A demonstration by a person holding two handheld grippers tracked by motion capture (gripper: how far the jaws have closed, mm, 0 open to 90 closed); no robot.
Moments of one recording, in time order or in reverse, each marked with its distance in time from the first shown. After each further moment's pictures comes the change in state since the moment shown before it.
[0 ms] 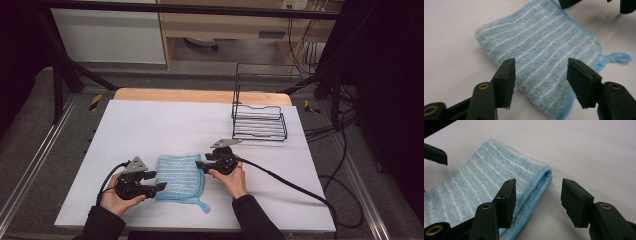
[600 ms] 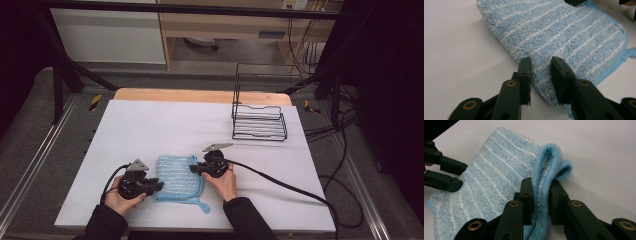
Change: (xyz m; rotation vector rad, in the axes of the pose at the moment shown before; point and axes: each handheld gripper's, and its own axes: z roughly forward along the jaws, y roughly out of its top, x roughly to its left) left arm 0.006 -0.012 0.016 0.082 -0.011 -0.103; right arm 0.010 -0.008 0.021 0.031 0.095 0.080
